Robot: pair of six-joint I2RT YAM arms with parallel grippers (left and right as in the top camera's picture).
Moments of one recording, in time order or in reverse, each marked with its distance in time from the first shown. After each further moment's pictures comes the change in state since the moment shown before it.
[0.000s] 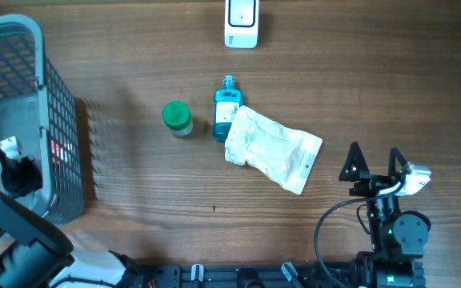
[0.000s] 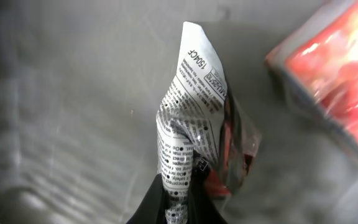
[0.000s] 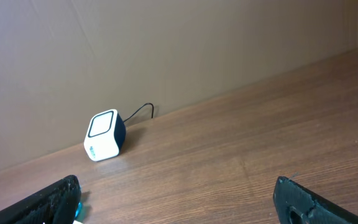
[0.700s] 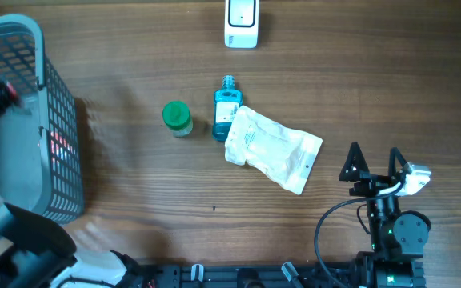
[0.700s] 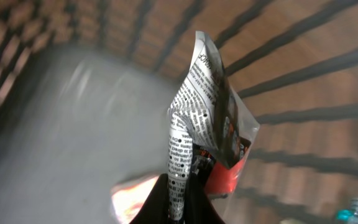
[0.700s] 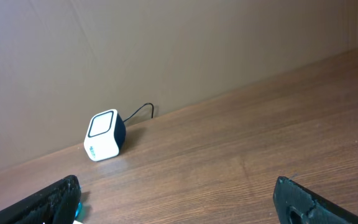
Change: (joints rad) left arm -0.059 -0.013 0.465 -0.032 0.505 -0.296; right arm 0.000 0.000 0.000 0.000 0.000 0.000
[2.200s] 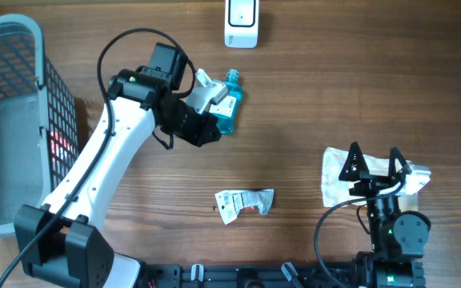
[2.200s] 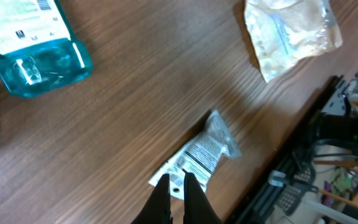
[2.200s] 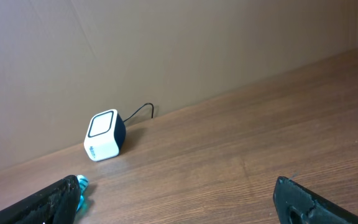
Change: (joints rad) left arm -1.059 -0.081 -0.217 -0.219 0.130 0.212; right arm 0.000 0.000 0.000 0.000 0.000 0.000
